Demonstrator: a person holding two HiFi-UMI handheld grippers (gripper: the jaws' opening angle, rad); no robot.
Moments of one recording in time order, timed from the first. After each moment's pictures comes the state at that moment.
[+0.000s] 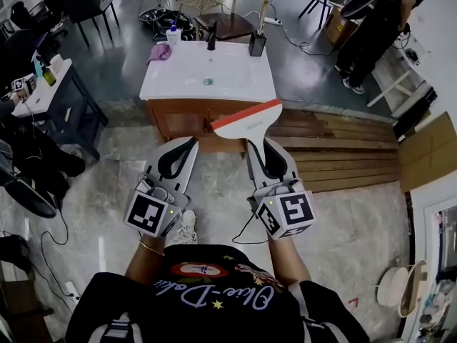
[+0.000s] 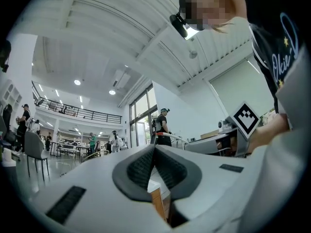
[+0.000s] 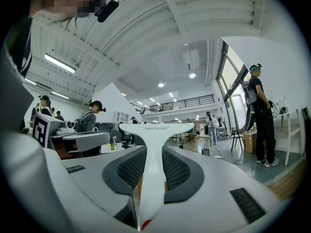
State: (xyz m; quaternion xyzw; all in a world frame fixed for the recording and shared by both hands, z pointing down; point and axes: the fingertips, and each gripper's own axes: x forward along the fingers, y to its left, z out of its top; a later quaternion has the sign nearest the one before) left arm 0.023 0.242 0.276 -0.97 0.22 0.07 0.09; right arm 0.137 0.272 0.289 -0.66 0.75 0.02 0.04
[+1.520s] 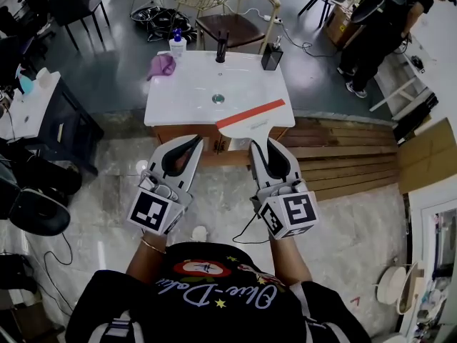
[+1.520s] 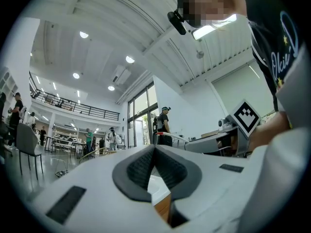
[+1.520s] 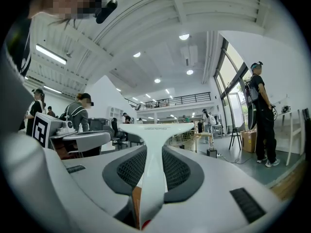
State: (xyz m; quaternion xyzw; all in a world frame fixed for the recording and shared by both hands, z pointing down) left arm 0.019 0.087 0.287 -0.98 0.20 0.06 0.07; right arm 0.130 0.125 0.296 -0.69 0.73 0.01 0.02
